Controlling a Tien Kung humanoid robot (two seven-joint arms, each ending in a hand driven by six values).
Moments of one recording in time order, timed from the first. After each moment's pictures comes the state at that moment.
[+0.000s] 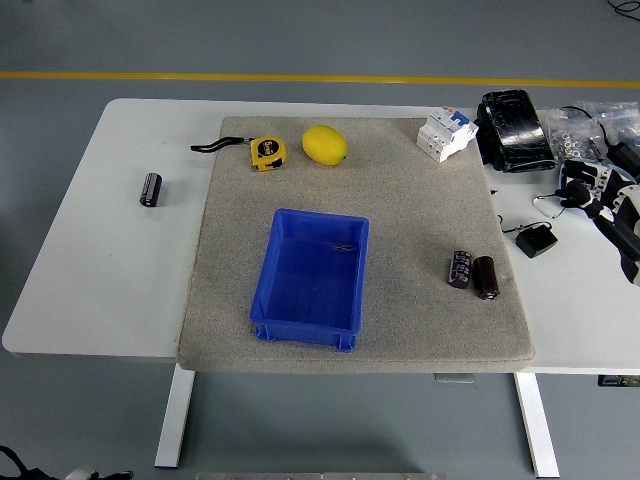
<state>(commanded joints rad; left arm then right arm) -0.20 0.06 -0.97 -0.18 1.46 0.03 0.18 -0.06 -0.25 1.56 1.60 -1.31 0.03 0.06</state>
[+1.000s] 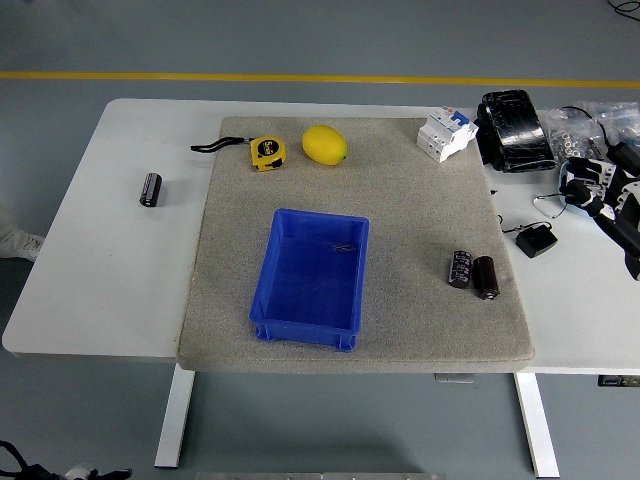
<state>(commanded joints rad) -0.21 0.06 -0.98 -0.18 1.50 0.03 0.20 -0.05 -0.27 1.57 1.60 -1.33 0.03 0.06</state>
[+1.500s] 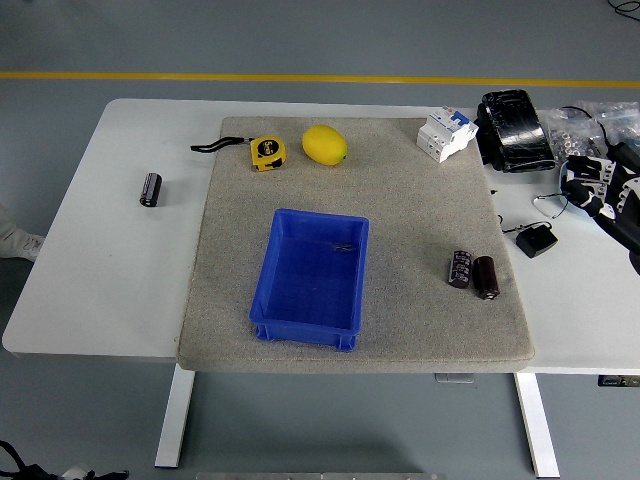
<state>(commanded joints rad) -0.20 0.06 -1.02 -0.18 1.54 0.03 0.20 -0.03 -0.34 1.54 1.59 -1.35 0.03 0.07</state>
